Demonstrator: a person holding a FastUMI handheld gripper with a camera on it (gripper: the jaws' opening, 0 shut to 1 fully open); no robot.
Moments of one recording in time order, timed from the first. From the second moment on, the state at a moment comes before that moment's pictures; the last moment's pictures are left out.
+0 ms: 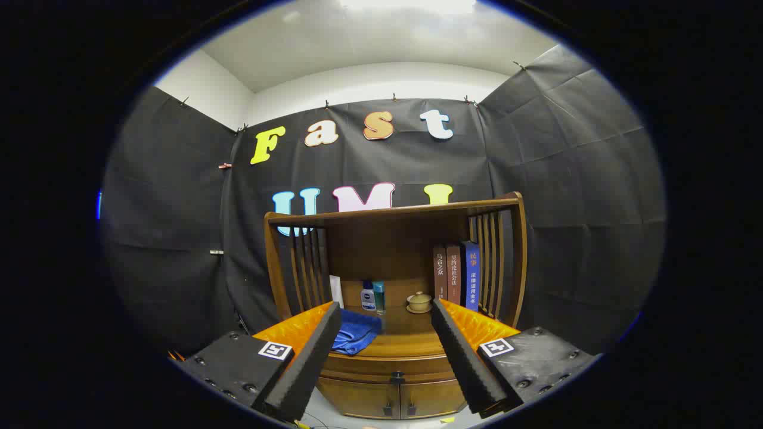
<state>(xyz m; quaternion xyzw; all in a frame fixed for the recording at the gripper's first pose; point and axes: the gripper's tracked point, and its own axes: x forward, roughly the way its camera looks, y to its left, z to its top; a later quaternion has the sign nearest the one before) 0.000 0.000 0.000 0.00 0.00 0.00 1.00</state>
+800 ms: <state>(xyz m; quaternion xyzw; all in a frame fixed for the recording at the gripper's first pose) 0.004 -0.002 0.000 0.00 0.00 0.00 1.00</state>
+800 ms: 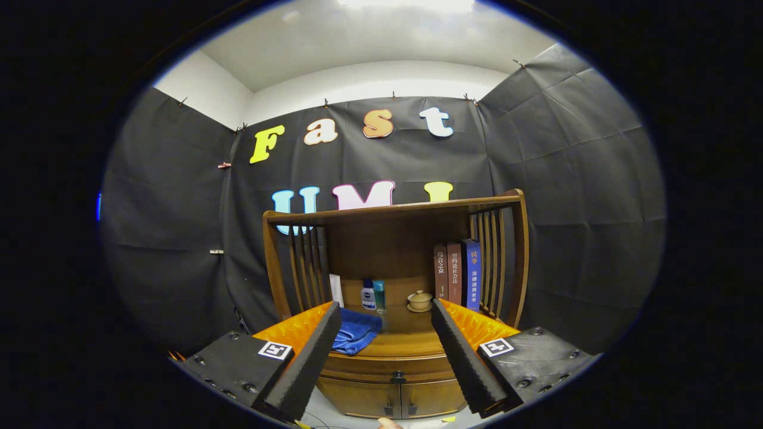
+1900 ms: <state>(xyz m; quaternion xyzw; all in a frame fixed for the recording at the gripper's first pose) 0.052 -0.025 -0.140 0.03 0.10 -0.03 0.99</state>
